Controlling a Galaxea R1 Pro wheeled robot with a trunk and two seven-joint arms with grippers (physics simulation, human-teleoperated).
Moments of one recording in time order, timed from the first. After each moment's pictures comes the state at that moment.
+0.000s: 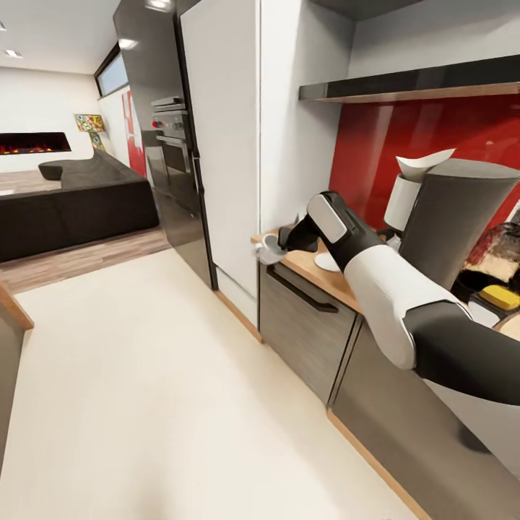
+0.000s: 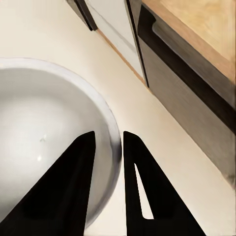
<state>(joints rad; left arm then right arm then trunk) -0.15 0.18 0.28 -0.18 0.49 -0.06 -0.68 -1.55 0.17 0.20 -0.48 -0.75 0.99 -0.44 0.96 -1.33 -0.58</state>
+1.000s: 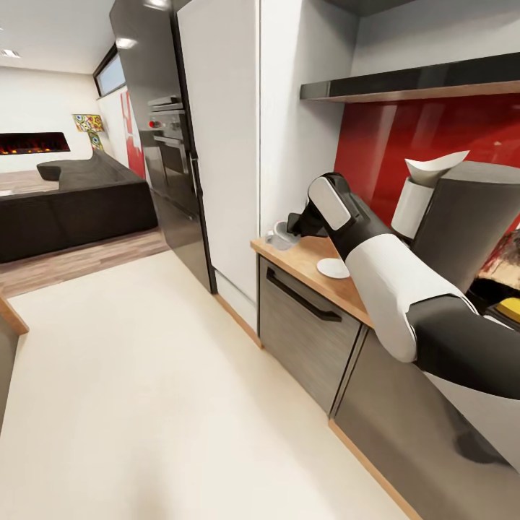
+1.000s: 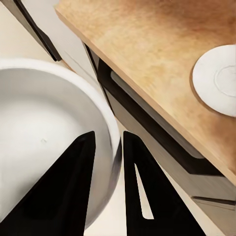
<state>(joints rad) -0.15 0.18 0.28 -0.18 0.49 -0.06 -0.68 -1.58 0.17 0.20 -0.55 -0.75 0.99 -0.65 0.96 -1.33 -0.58</state>
